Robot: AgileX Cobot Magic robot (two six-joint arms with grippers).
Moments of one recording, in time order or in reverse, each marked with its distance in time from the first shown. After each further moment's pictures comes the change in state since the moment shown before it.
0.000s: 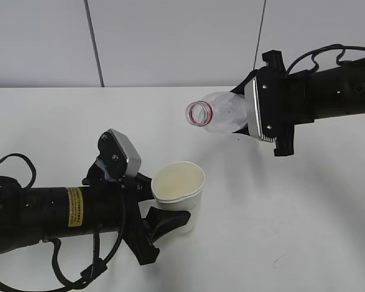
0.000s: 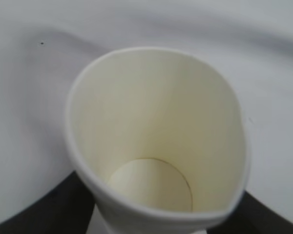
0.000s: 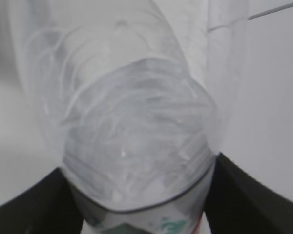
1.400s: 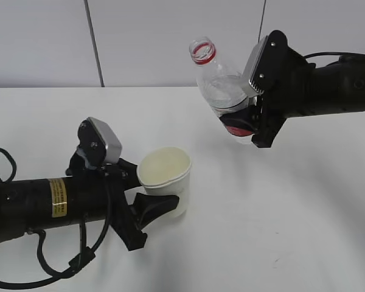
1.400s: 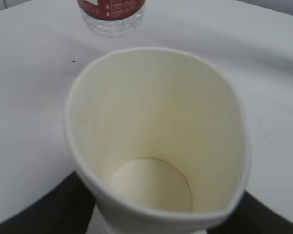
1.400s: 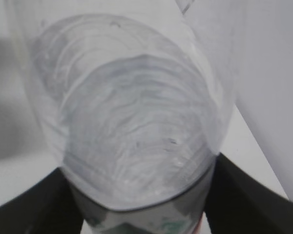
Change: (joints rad) left arm 0.057 -0.042 0.023 0.011 -0.041 0.000; right arm 0.000 0.000 0.000 0.108 -0.024 0.496
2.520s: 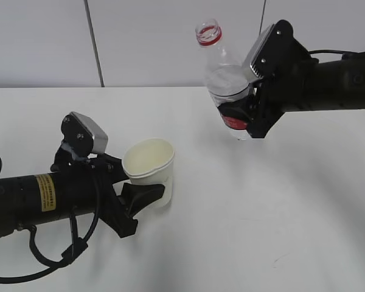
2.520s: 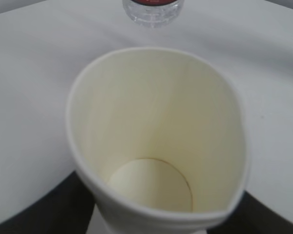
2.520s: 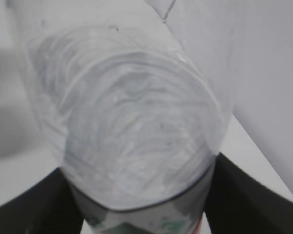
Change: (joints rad) left arm 0.041 -0.037 0.034 -0.084 0.028 0.000; right arm 0.000 0.000 0.000 0.137 0.004 -0.002
